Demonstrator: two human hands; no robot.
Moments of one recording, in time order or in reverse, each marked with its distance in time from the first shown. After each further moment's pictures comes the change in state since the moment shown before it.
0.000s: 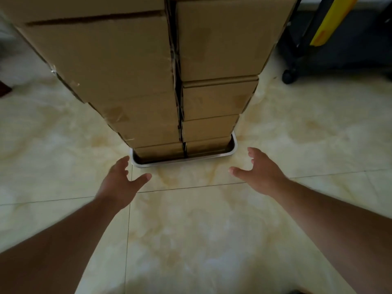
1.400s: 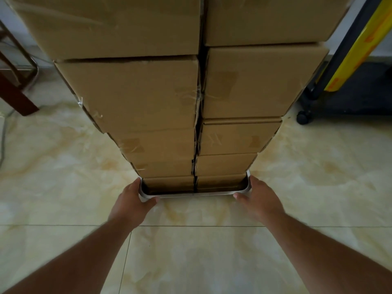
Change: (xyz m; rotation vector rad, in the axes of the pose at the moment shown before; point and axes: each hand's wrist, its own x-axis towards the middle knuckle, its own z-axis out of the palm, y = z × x) left_hand 0.049 -0.013 0.028 0.032 0.080 0.093; right_hand 0.072 -0.009 0.038 -0.186 0.159 -0.083
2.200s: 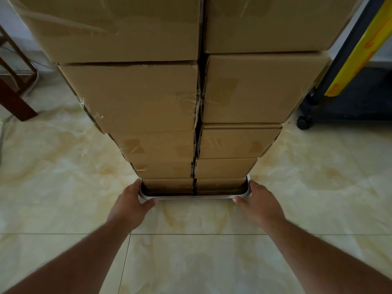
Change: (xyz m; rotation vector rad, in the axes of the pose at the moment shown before) left_hand 0.022 -0.006 0.001 0.029 -0.004 0.040; right_hand 0.009 0.003 0.005 0.021 0.053 -0.037
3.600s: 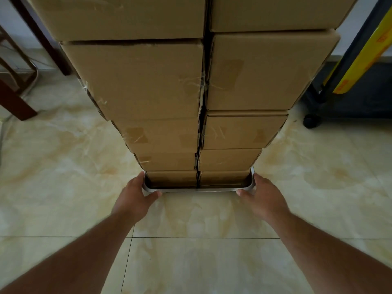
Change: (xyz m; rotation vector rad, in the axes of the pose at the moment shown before) left_hand 0.029 0.000 0.003 -0.014 0.012 0.016; right_hand 0.022 -0.008 -0.005 0.013 0.025 0.000
